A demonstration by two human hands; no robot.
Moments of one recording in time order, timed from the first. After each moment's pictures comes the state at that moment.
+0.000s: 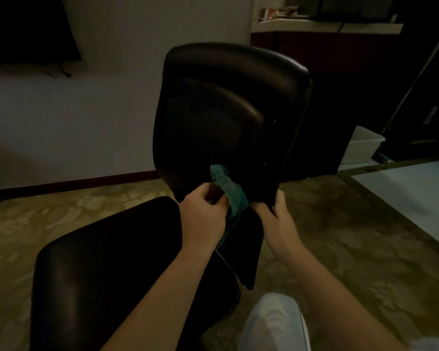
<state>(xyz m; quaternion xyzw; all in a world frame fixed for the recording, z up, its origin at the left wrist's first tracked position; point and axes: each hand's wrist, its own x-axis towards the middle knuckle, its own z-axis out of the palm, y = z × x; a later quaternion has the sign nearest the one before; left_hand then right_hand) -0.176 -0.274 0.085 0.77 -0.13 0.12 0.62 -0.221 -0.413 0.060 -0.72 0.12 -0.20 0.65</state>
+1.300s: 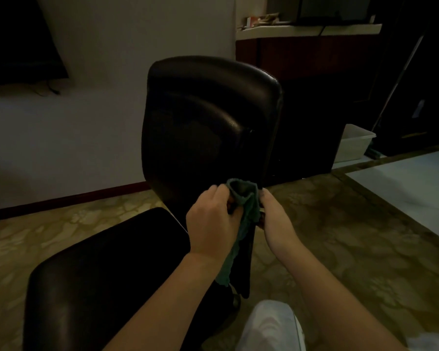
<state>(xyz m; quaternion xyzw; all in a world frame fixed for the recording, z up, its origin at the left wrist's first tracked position) -0.183 -0.312 0.089 0.83 -0.27 0.33 0.35 -0.217 -0.428 0.078 -0.65 0.10 -0.20 0.72</state>
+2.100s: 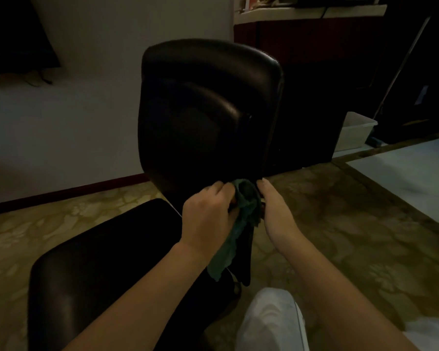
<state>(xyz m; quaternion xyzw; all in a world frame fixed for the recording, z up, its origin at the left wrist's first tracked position) -0.172 -0.299 0.080 0.83 -0.37 0.35 0.24 -0.216 -0.428 0.075 -0.62 0.10 -0.18 0.76</state>
